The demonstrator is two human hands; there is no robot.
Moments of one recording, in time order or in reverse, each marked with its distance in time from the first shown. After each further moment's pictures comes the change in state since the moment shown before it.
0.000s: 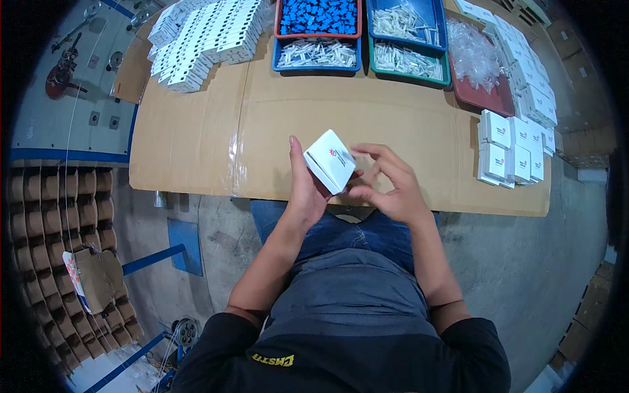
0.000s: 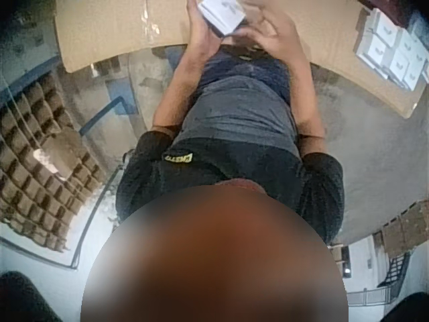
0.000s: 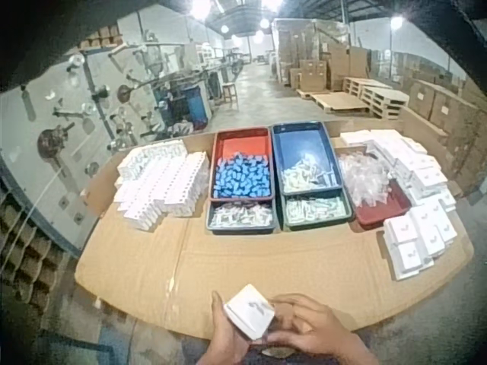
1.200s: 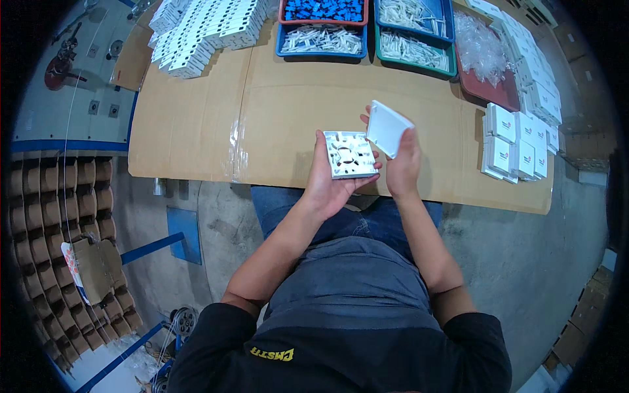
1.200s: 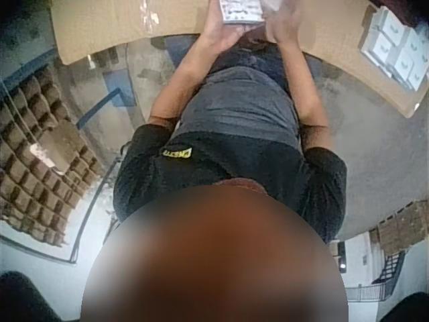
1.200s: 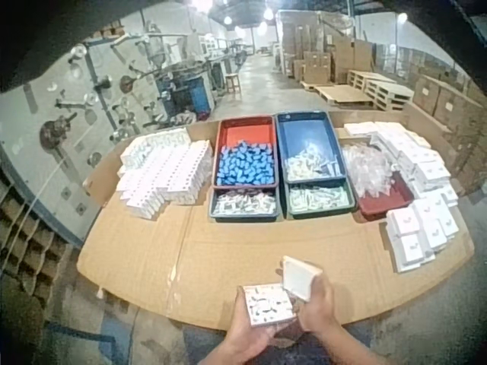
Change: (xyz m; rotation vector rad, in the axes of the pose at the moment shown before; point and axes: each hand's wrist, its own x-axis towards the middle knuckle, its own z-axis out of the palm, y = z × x) left_hand 0.005 -0.026 0.009 -0.290 -0.079 -0.129; right_hand 0.005 0.038 0.035 0.588 0.421 0.264
